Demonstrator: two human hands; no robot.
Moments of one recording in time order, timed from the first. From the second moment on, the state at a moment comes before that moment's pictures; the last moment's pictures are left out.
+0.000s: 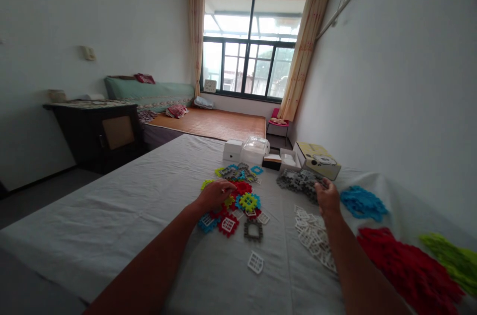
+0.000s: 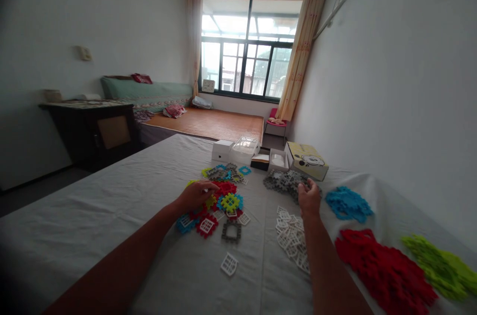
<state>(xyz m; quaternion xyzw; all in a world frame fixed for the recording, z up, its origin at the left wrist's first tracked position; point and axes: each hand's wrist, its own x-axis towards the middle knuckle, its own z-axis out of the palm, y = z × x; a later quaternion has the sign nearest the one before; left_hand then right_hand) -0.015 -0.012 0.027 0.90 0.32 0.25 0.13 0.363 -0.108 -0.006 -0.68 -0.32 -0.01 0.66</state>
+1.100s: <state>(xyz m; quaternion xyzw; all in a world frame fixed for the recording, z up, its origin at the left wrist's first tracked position) -0.015 -0.013 0.026 0.91 0.31 0.25 0.13 0.258 -0.128 0.032 -0.64 -0.58 0.17 0.49</state>
